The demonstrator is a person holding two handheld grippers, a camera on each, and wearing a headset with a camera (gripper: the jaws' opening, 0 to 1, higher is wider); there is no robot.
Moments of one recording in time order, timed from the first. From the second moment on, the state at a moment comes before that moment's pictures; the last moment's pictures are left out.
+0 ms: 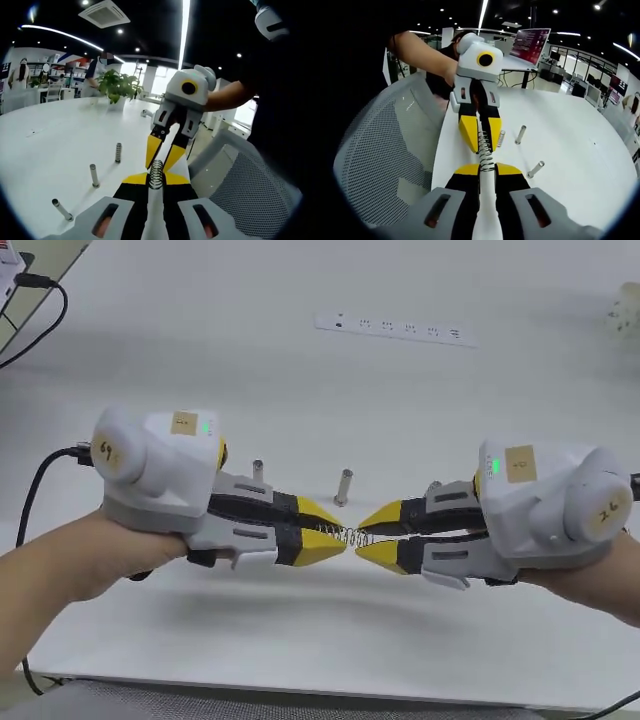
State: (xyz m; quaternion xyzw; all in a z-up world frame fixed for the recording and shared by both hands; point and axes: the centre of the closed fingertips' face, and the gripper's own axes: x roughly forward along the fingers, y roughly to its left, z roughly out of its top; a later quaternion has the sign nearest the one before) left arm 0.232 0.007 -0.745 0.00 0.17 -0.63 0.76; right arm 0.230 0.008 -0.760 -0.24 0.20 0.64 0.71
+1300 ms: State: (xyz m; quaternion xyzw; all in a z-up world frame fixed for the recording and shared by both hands) left arm 0.226 0.011 -0.750 0.02 0.17 -0.63 0.76; right arm 0.226 0.015 -0.739 -0.25 0.19 0.66 0.69
